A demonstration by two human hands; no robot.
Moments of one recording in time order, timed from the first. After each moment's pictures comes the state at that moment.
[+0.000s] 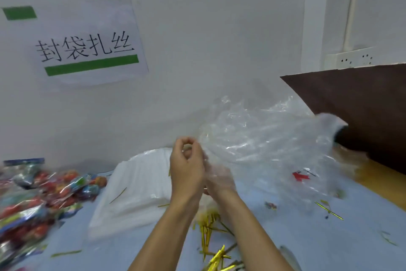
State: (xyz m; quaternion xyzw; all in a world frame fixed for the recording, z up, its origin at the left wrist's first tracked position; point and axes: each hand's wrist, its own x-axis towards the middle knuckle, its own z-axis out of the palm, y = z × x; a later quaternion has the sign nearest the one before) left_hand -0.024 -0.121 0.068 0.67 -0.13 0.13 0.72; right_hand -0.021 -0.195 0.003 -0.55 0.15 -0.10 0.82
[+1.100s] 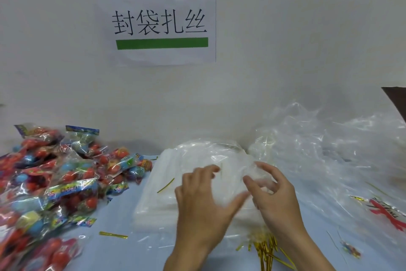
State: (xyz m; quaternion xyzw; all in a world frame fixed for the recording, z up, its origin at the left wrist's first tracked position) left_hand 0.001 -0.019 0.013 0.88 -0.15 0.24 0.39; right_hand -0.015 -0.165 0.014 -0.69 0.09 -0.22 0.69
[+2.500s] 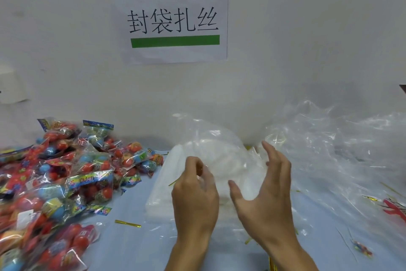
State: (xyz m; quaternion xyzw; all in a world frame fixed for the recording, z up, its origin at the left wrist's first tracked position) left_hand 0.004 -0.008 0.017 0.79 -0.05 0.37 0.49; right_hand -0.020 -0.131 0.006 -0.83 -0.01 -0.37 0.42
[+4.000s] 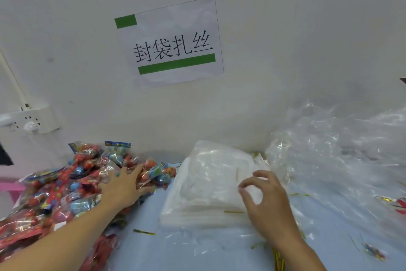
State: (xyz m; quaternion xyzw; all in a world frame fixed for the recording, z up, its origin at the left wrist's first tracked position) left_hand 0.113 0.198 0.022 1.00 0.09 0.01 -0.03; right_hand -0.013 -0.147 0.004 -0.84 0.00 -0.25 0.48
